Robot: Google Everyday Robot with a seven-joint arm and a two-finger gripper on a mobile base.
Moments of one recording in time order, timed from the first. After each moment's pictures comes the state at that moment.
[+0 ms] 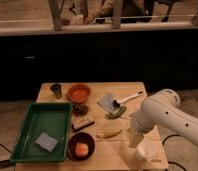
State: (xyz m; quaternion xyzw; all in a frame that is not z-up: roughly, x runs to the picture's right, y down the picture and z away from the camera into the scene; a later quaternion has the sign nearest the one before) arm 0.166 0.201 0.666 -0.30 -0.06 0.11 0.95
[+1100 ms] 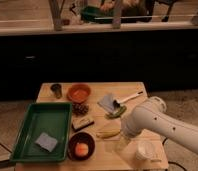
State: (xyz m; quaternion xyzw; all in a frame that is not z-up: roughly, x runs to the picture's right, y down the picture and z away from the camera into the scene) arm 0.116 0.226 0.696 -0.30 -0.09 0.17 0.93
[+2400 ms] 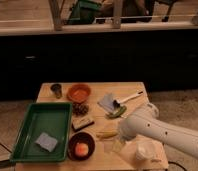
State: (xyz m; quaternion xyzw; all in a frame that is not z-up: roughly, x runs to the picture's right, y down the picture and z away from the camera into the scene) arm 0.108 0.250 0.726 -0.30 -0.07 0.21 0.93
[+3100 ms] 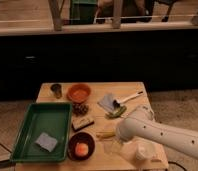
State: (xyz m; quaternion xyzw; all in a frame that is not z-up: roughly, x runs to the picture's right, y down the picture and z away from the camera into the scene) arm 0.103 0.261 0.743 -0.30 -0.07 0.22 0.93
